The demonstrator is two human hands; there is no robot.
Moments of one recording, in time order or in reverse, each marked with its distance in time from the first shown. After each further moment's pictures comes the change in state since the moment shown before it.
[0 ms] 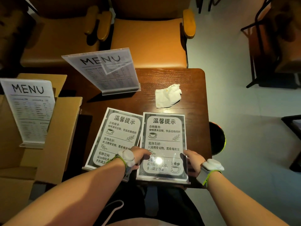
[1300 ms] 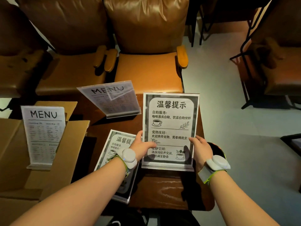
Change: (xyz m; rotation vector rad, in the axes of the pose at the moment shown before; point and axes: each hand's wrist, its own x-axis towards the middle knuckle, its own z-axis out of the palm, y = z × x) left_hand -0.057 0.083 -0.003 -0.089 0.056 0.522; right_hand -0.043 -0.096 -0.013 0.020 0.304 -0.526
